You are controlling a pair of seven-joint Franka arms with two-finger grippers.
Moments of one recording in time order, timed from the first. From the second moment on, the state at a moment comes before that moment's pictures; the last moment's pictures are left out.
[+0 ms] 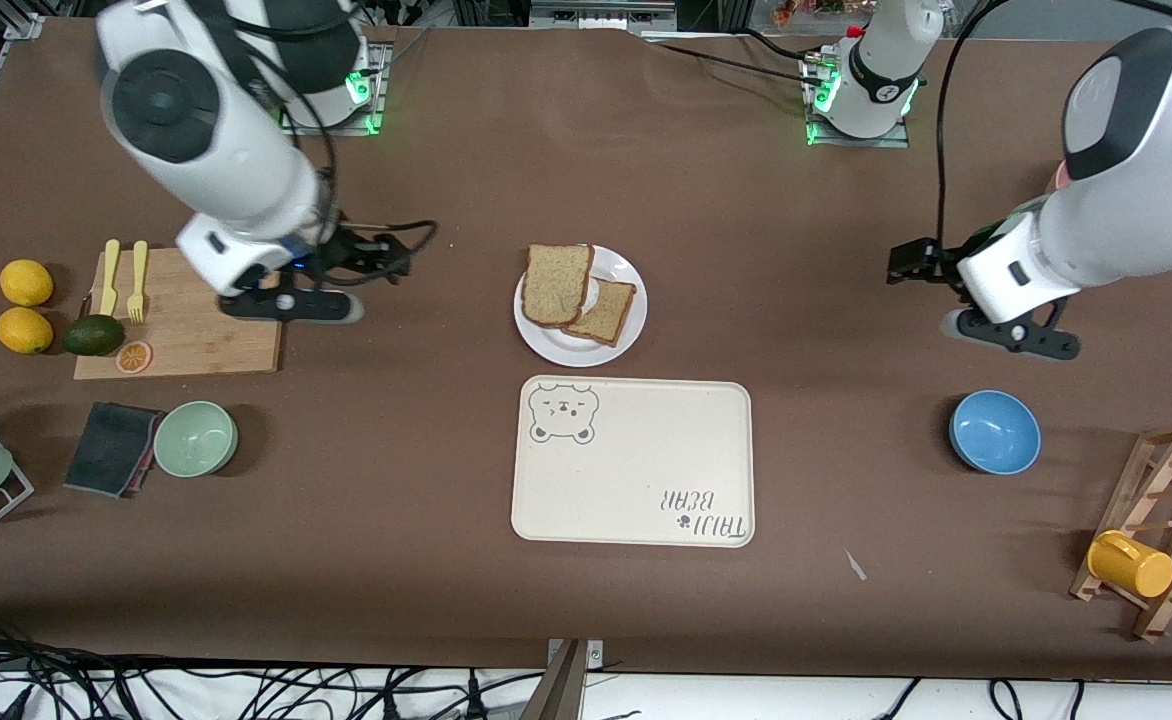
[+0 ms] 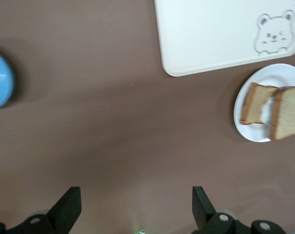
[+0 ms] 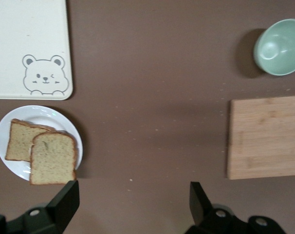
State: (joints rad) left arm -0.07 0.23 -0.10 -1.57 -0.20 1.53 0.05; right arm 0.25 0.22 0.14 -1.46 -0.01 1.57 0.40
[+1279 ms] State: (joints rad) left arm -0.16 0.57 -0.27 -1.88 -0.95 2.22 0.47; right arm 0.03 0.09 0.14 -1.51 -0.01 1.51 0.19
